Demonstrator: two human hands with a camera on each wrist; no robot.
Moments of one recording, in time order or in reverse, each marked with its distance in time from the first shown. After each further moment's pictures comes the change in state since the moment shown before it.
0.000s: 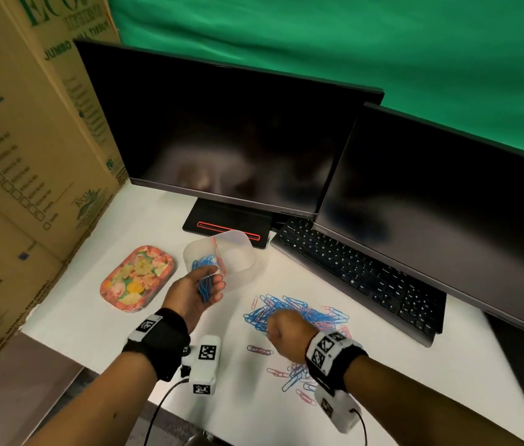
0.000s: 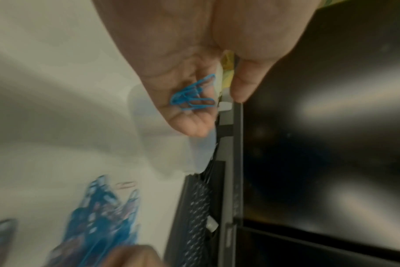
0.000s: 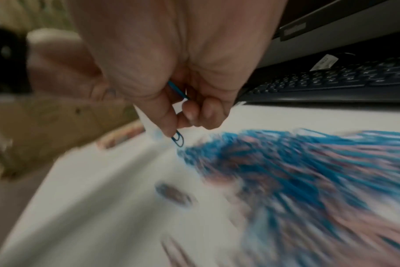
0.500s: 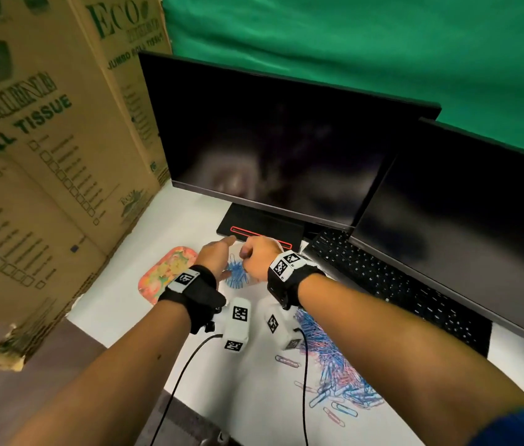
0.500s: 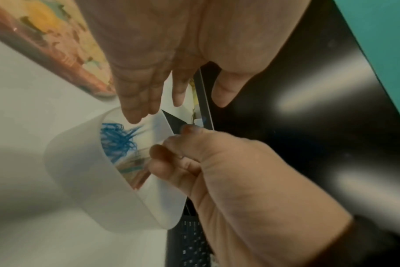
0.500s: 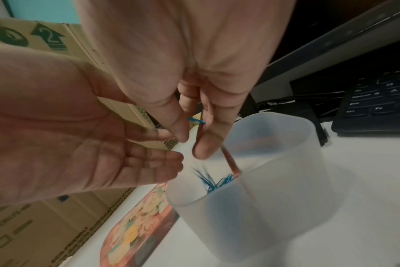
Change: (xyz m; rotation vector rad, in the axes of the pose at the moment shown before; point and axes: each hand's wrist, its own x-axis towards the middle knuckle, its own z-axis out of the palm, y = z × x) left_hand 0.035 0.063 0.008 0.384 0.244 0.087; right_hand 0.112 -0.114 -0.086 0.147 0.167 0.015
